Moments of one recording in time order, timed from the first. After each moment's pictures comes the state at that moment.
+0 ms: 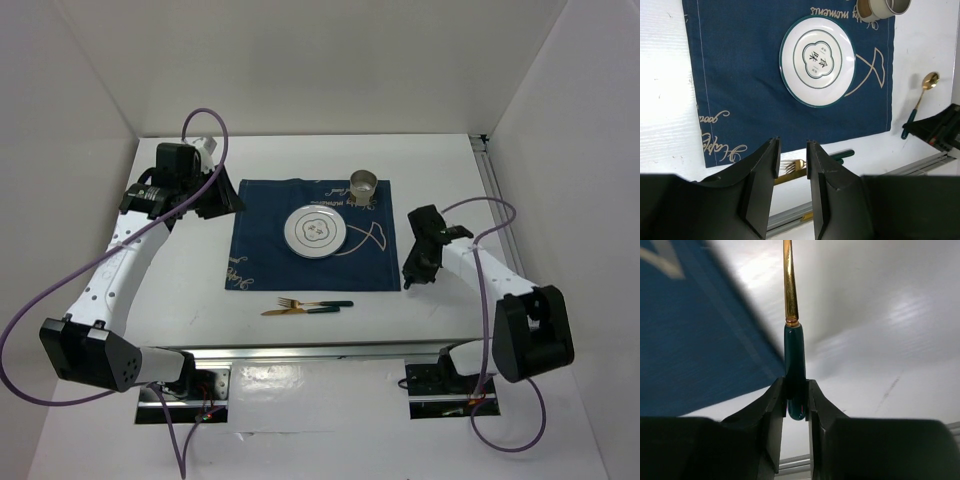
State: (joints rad) left arm -0.16 1.32 1.37 -0.78 0.26 -0.43; right arm 0.23 1.37 0.79 -0.71 0.14 0.77
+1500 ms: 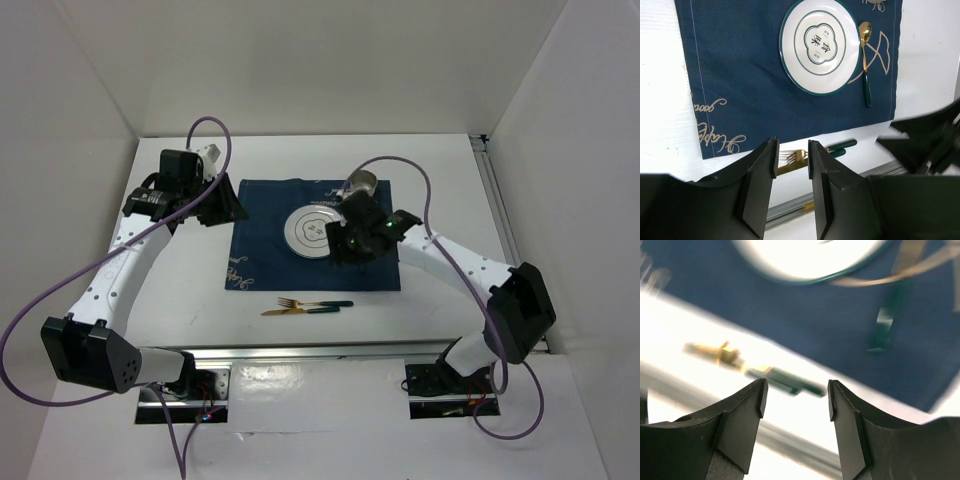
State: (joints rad) left arm -0.16 1.32 1.32 -0.79 0.29 -0.42; right arm 0.65 1.51 1.16 -0.64 0.01 0.46
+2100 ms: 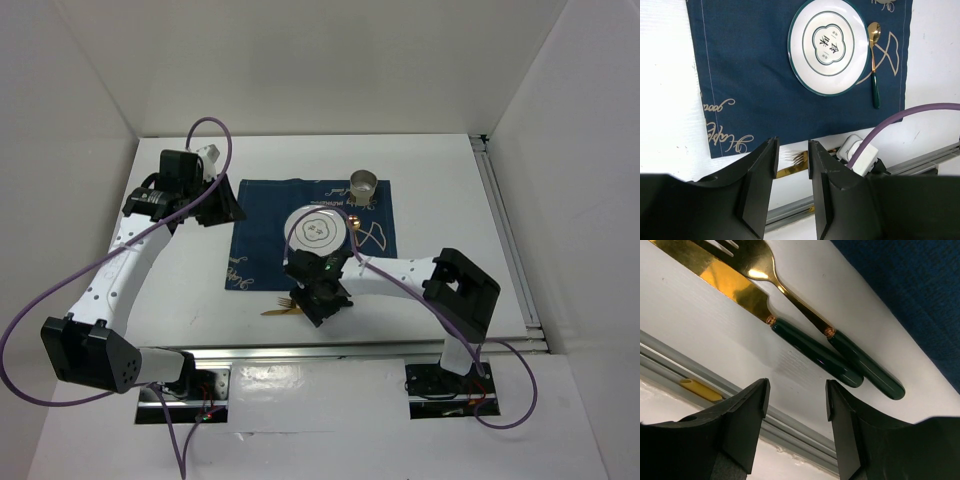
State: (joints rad) left arm -0.16 1.32 1.32 -0.80 0.26 -0.40; right arm 1.05 1.76 1.13 -0.67 0.03 0.34
